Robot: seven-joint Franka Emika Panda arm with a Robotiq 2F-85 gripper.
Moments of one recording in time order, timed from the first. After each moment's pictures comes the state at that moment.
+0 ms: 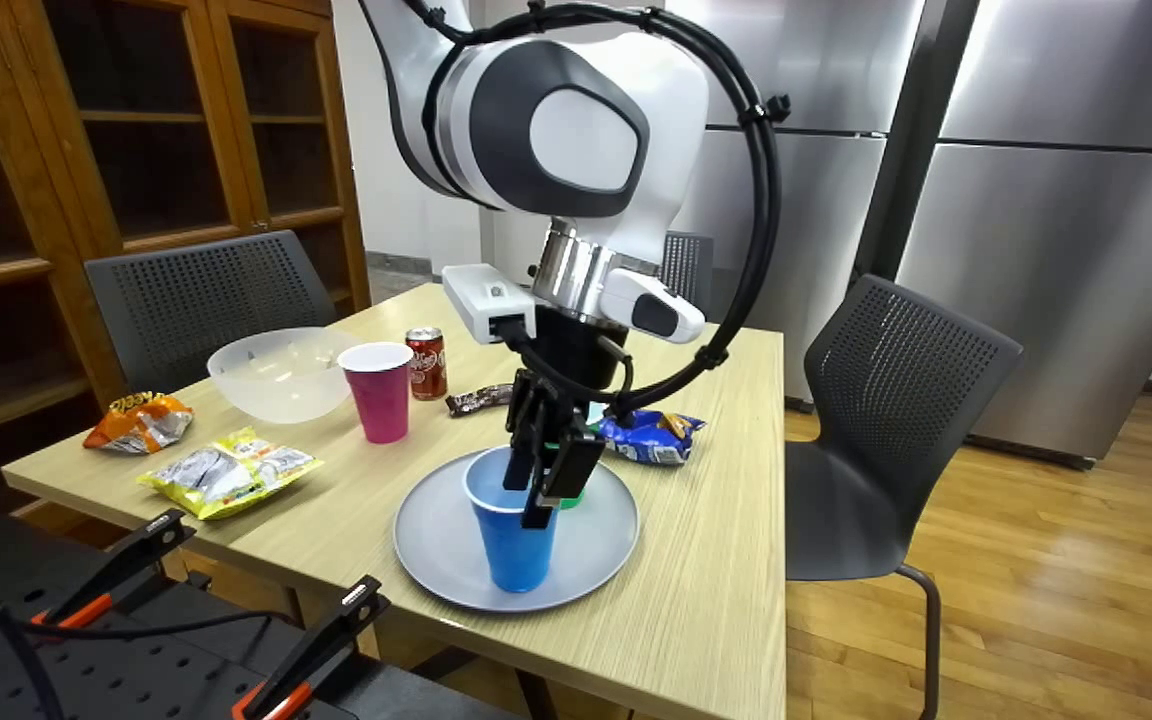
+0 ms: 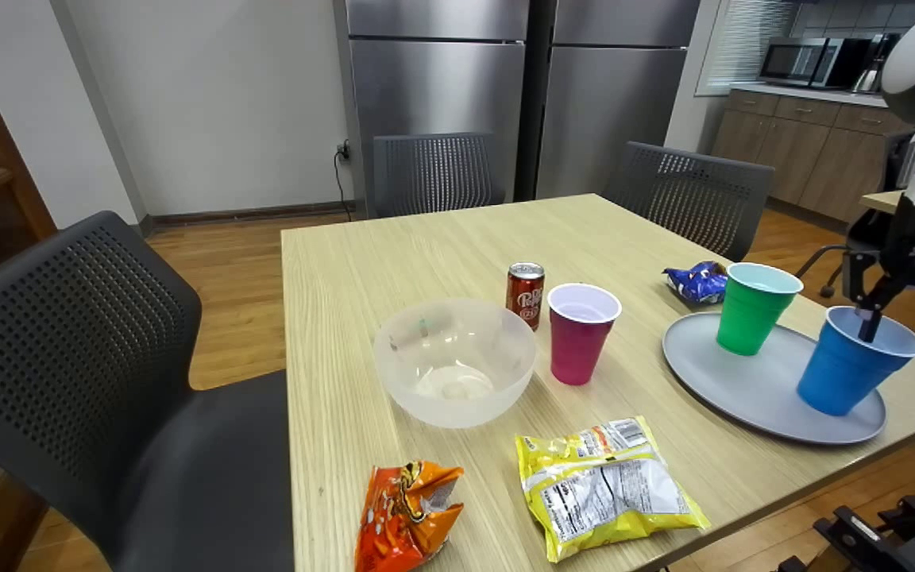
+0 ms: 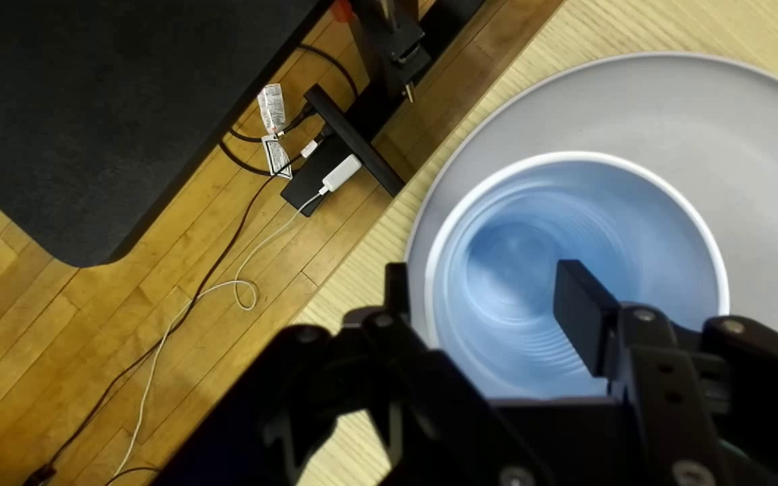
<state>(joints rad) -0.24 0.22 -0.30 -2.51 0.13 2.42 0.15</state>
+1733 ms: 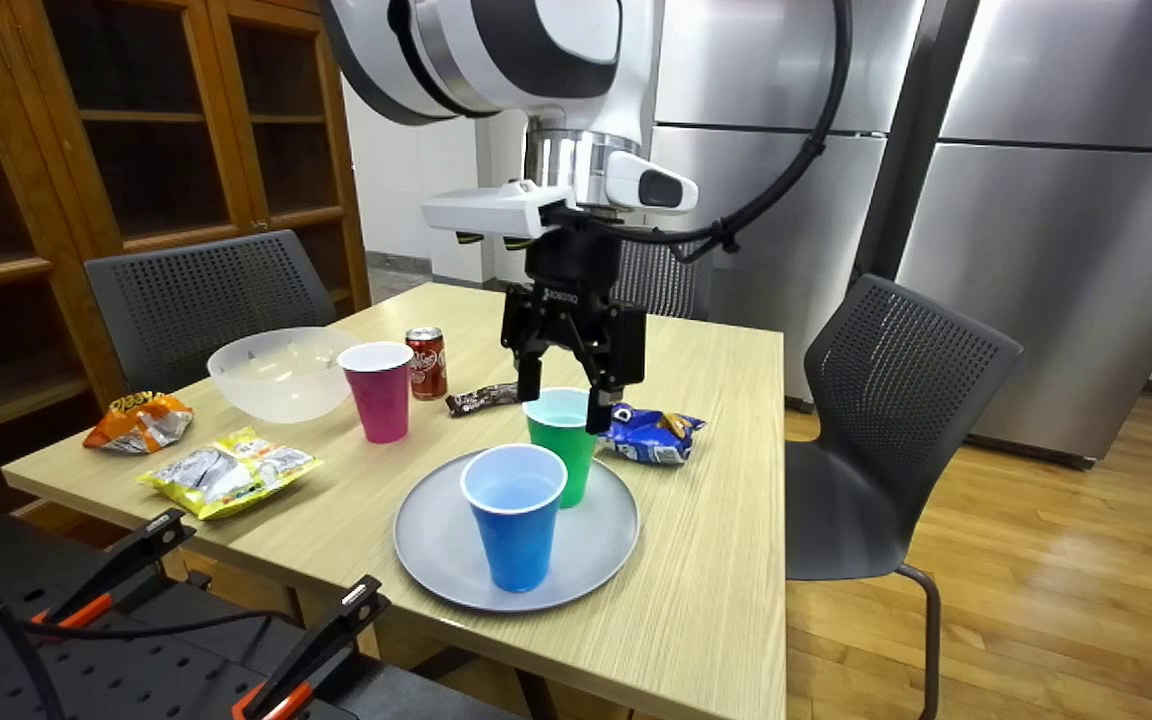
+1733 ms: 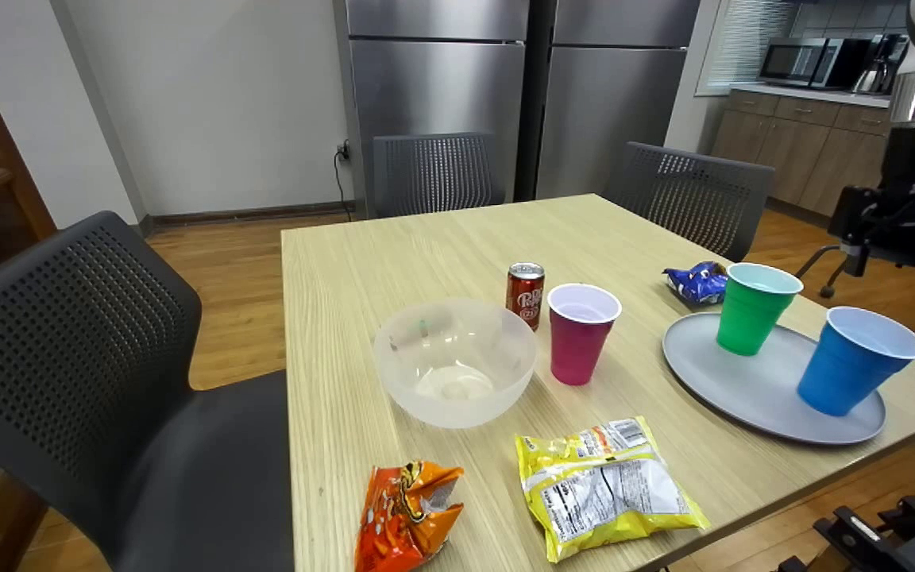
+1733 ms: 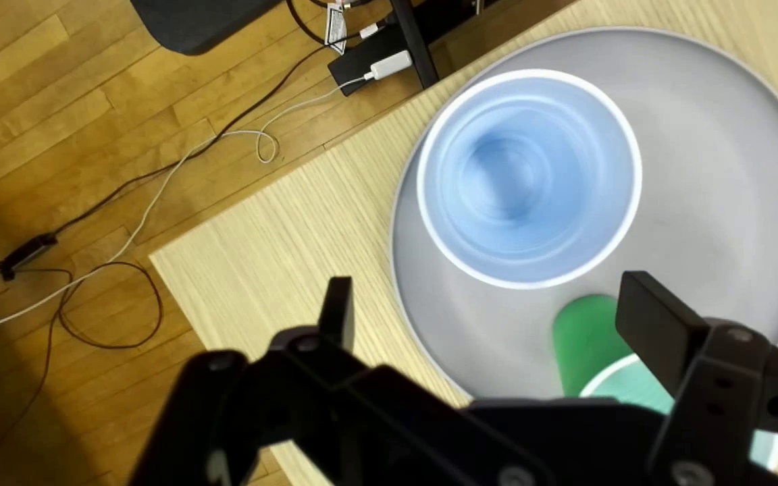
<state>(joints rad) -0.20 0.06 -0.27 -2.51 -0.16 2.40 0.11</state>
